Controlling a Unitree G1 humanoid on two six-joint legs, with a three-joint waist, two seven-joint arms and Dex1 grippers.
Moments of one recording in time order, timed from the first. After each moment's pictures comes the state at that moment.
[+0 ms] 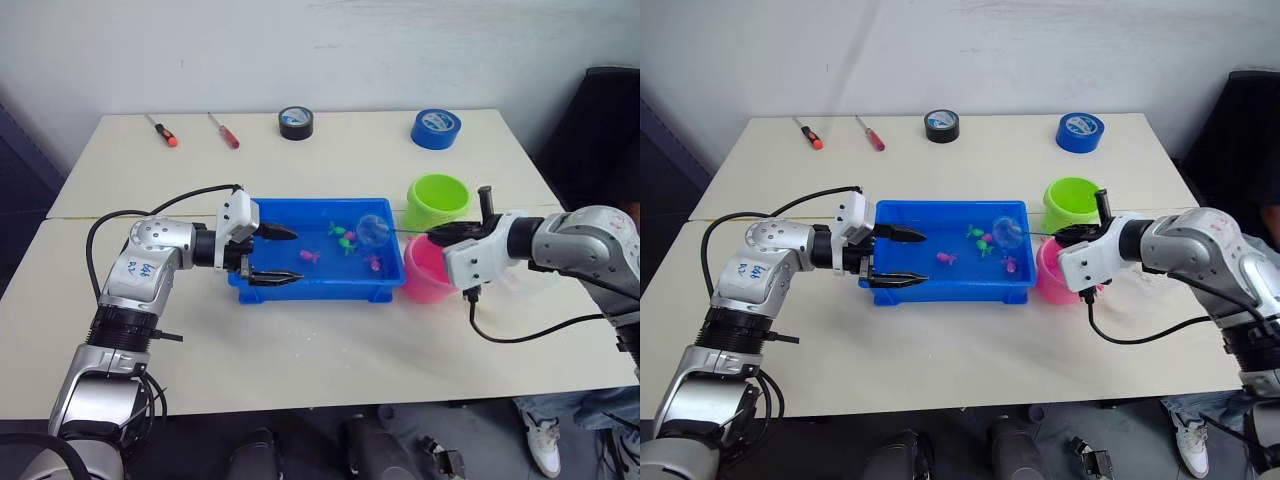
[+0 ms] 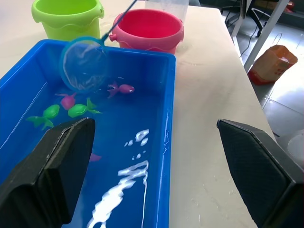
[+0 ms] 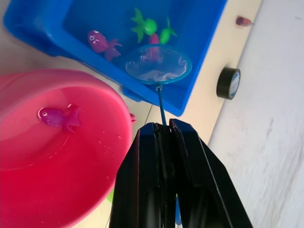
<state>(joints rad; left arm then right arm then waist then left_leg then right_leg) -0.70 0.60 -0.09 0.21 -0.29 0.32 -1.22 -0.64 -1.02 0.23 0.09 -0.37 -0.52 0.89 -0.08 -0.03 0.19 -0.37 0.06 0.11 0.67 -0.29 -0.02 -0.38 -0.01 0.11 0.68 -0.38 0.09</state>
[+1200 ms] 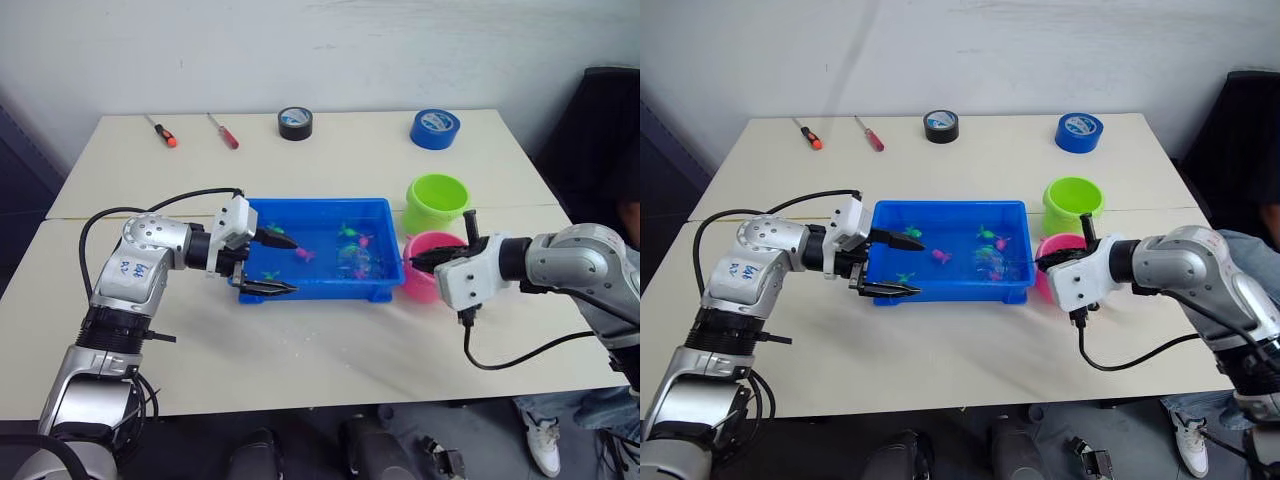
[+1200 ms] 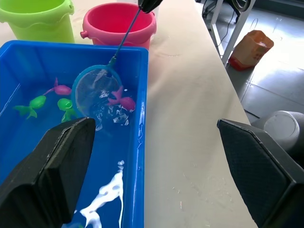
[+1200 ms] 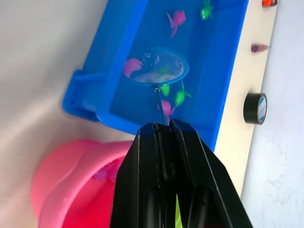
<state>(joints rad) -0.69 0.64 -0.10 0.16 -0.29 0.32 -1.32 -0.53 -1.00 0.19 -0.09 -0.18 -0.33 1.02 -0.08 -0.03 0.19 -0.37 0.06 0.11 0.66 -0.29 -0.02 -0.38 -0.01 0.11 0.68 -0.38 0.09</state>
